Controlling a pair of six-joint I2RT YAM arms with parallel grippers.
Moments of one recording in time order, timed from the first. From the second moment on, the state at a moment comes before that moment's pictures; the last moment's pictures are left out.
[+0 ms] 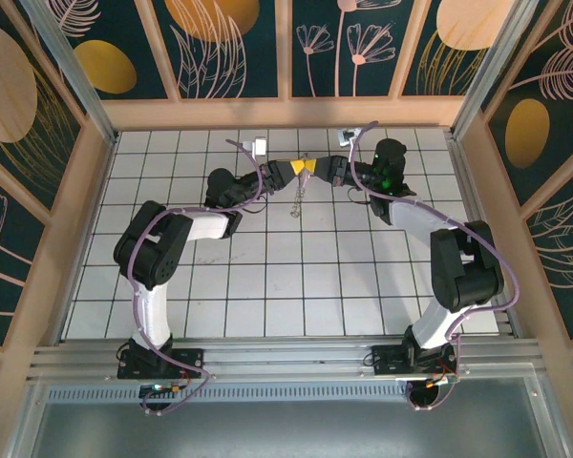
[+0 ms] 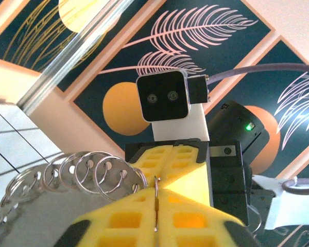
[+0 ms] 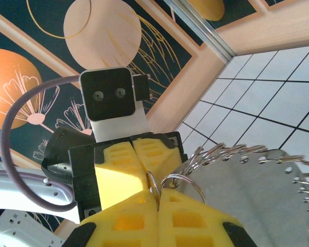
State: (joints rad) left arm -0.49 2.00 1.07 1.33 0.75 -1.08; right arm 0.29 1.68 1.03 0.62 -1.01 0.78
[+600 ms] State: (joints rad) left arm -0.50 2.00 1.06 1.35 0.70 -1.08; right arm 0.27 1.65 1.00 0.62 -0.99 0.78
